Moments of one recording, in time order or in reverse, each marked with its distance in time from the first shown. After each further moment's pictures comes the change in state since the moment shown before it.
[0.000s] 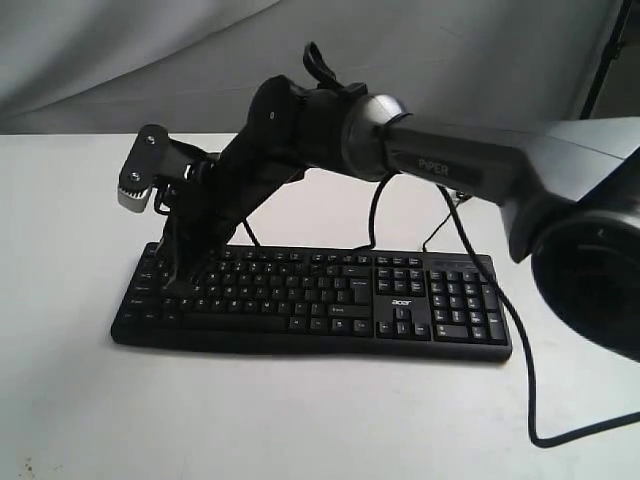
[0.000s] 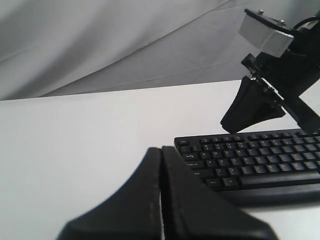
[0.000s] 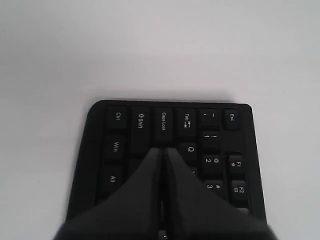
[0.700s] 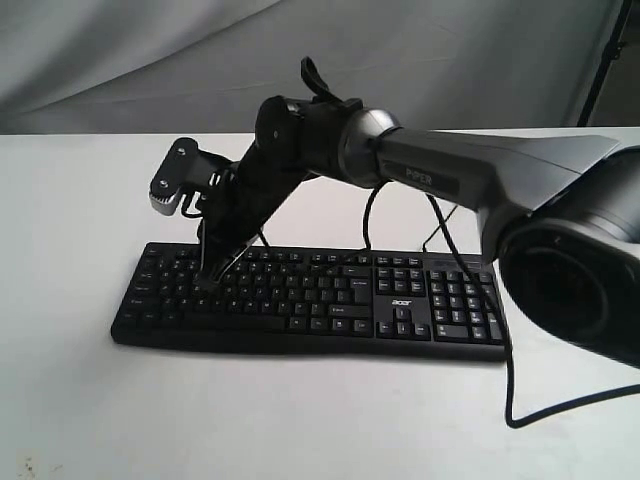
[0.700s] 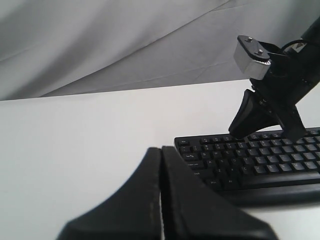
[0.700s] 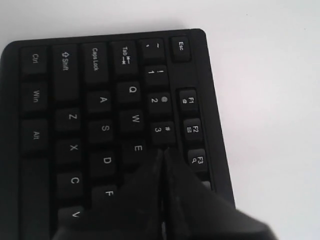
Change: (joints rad) left arm 0.000 0.000 0.000 0.000 0.000 0.000; right arm -0.028 0.081 -0.077 -0.211 0.007 0.214
